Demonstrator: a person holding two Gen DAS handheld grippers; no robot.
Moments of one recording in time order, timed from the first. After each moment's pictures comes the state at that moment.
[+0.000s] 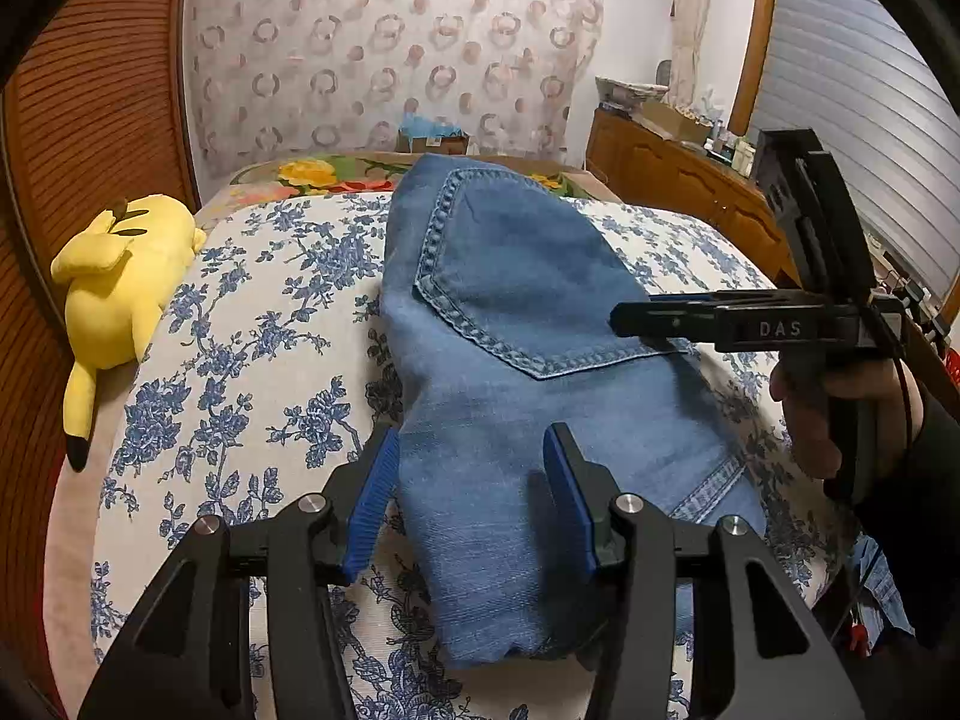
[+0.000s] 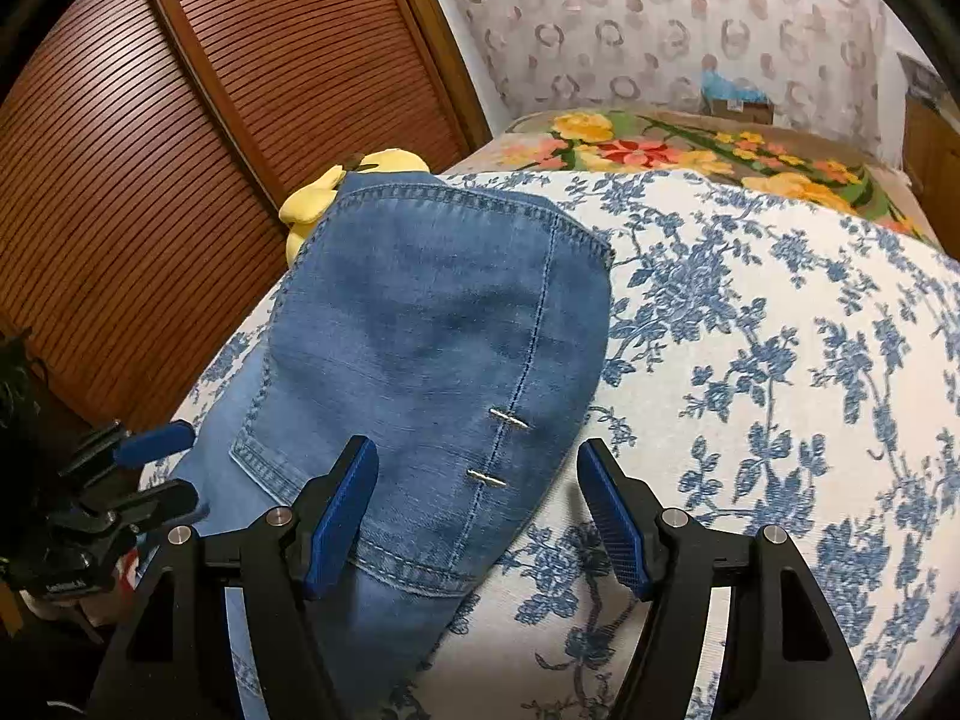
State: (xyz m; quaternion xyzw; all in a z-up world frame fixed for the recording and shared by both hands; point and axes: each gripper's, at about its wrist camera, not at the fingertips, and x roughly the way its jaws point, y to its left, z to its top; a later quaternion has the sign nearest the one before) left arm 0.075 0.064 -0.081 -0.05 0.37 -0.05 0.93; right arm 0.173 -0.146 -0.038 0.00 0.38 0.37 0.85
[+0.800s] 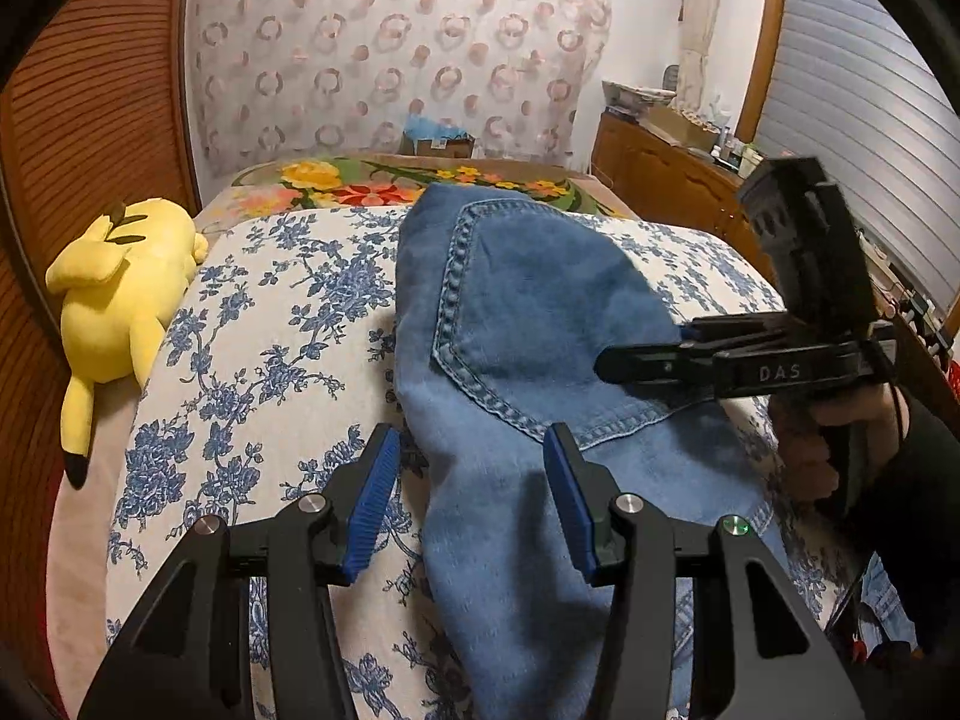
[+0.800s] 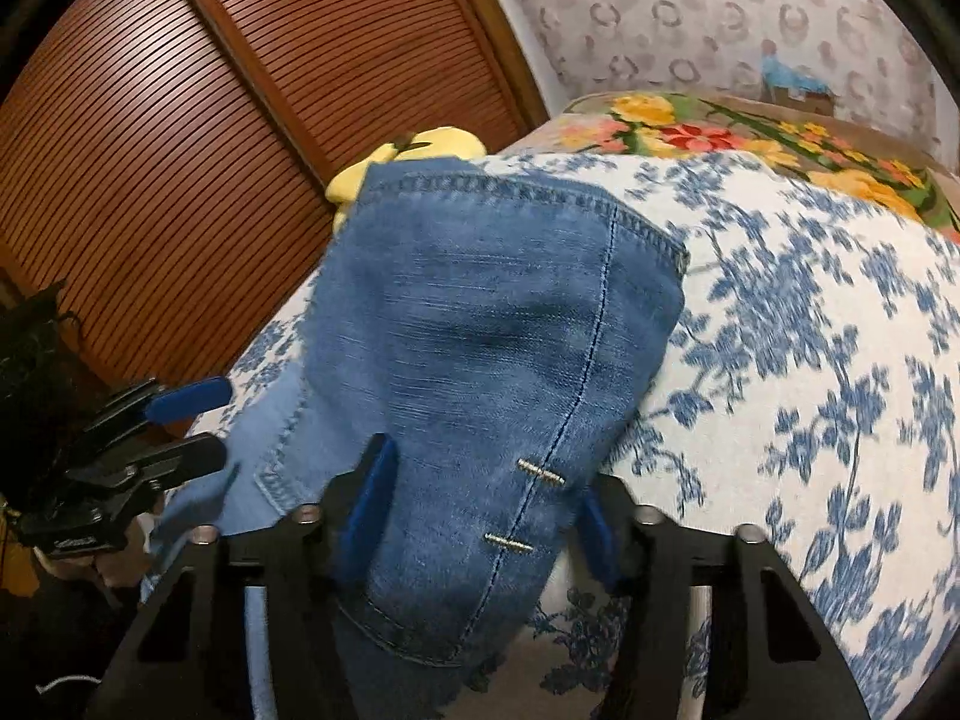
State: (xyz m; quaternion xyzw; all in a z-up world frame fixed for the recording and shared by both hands) left arm 0.103 0.079 -0.075 -0.06 0.37 -0.05 0.93; right arm 0.217 -0.103 -0.049 0.00 0.39 0.43 0.81
